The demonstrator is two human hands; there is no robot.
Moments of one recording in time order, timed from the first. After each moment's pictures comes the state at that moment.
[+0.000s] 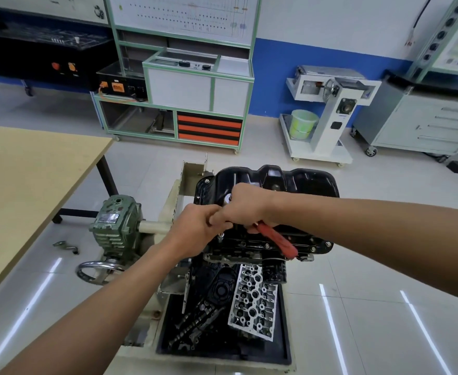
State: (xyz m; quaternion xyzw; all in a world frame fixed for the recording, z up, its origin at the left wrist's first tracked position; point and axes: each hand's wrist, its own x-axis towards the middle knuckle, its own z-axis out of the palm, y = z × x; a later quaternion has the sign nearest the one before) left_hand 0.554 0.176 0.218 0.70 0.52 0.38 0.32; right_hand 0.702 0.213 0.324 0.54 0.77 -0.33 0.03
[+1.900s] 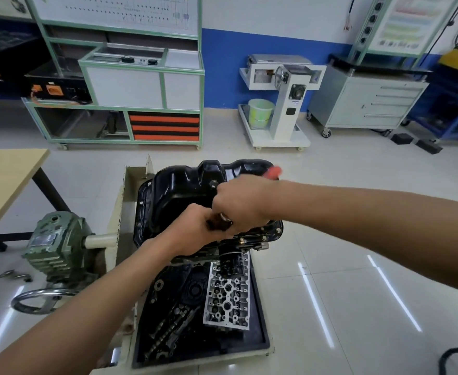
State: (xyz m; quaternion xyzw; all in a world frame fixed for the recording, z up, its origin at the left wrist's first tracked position) left_hand 0.656 0.212 0.219 0.76 0.45 0.28 0.38; right_hand 0.809 0.211 0.344 0.32 0.93 0.08 0.17
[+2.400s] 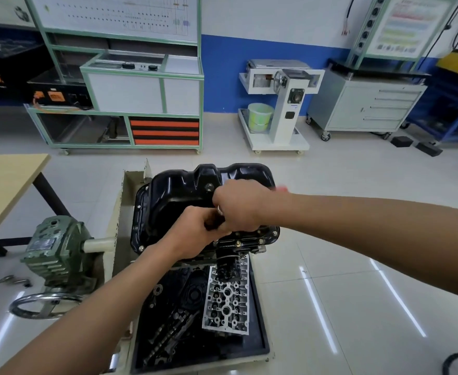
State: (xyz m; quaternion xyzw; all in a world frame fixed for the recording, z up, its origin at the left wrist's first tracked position) left_hand 0.665 0.206 0.220 0.75 0.47 0.31 0.35; right_hand 0.811 0.213 0.335 0.45 0.88 0.00 0.14
